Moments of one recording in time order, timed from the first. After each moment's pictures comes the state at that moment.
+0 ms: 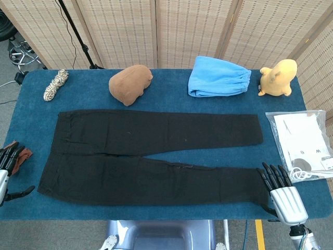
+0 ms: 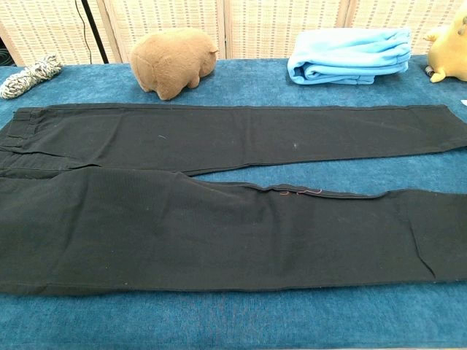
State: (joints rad) left arm -0.07 -0.99 -0.01 -1.73 1.54 1.48 -0.09; right arm 0.05 -1.23 -0.07 -1.53 -1.72 1.53 -0.20
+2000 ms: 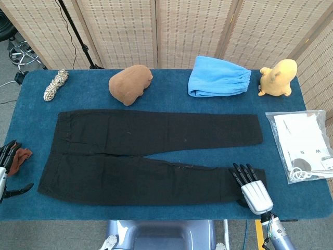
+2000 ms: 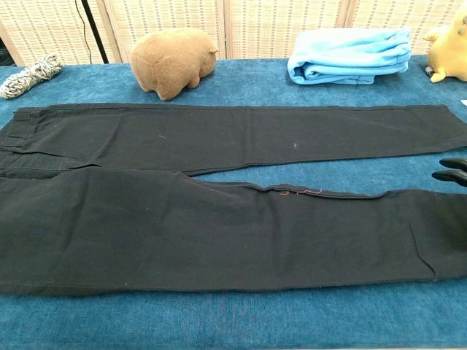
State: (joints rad) left arm -0.07 -0.99 -0.02 -1.74 1.48 1.46 -0.08; right arm 0.16 -1.59 -0.06 -1.07 -1.74 1.44 -0.07
